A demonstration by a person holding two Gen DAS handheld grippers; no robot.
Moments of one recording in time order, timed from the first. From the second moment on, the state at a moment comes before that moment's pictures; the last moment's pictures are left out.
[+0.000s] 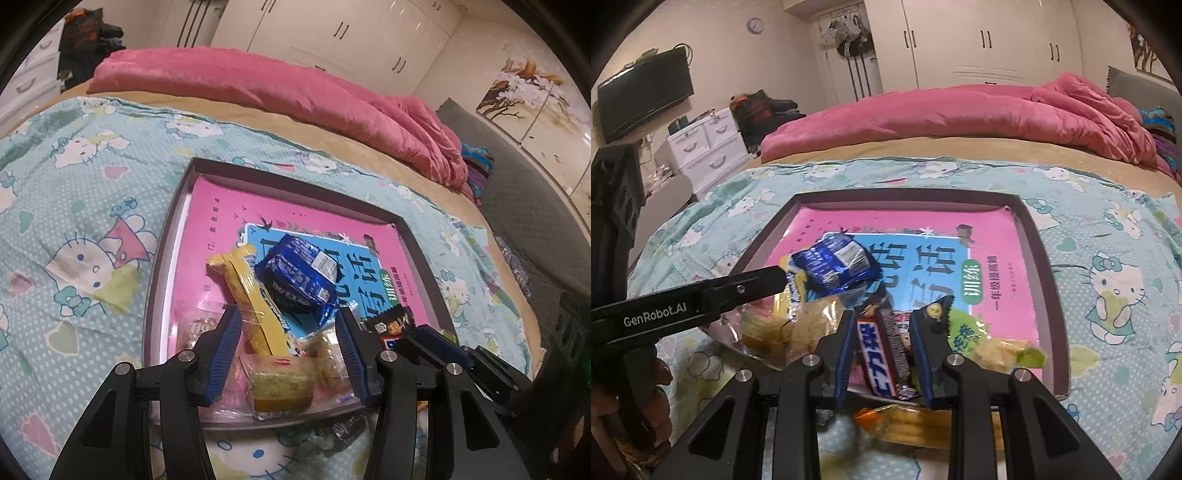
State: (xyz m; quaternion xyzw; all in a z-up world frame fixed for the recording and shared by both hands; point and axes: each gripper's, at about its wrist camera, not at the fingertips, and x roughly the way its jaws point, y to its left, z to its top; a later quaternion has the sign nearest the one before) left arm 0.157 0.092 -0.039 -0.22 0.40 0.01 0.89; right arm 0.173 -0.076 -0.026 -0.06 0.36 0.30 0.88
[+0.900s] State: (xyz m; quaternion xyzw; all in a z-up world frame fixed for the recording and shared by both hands) left arm 0.150 0.081 -0.032 -0.19 0.41 -0.01 0.89; right arm 0.169 -0.077 -0.020 -0.06 0.36 0.29 0.88
